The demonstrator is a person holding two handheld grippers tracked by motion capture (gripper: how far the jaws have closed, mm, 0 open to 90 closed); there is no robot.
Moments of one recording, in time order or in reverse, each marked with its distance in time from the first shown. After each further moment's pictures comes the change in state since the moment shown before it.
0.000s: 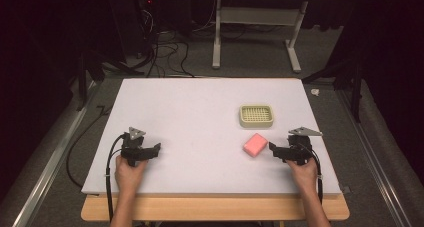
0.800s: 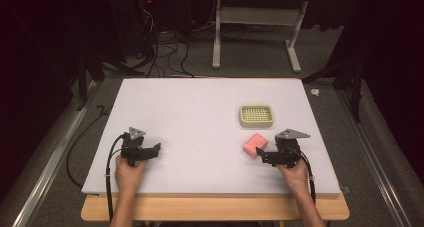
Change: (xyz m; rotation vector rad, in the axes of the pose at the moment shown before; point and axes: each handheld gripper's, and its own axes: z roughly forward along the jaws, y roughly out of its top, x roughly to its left) left arm 0.000 0.000 0.000 -0.002 0.000 -0.003; right arm 0.035 0.004 0.002 -0.013 0.121 -0.116
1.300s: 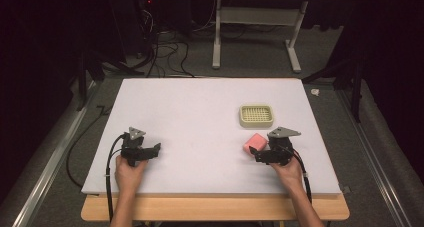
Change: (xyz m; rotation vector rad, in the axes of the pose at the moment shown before) left arm 0.000 0.000 0.000 0.000 0.000 0.000; right arm 0.013 0.010 0.013 0.003 0.019 -0.059
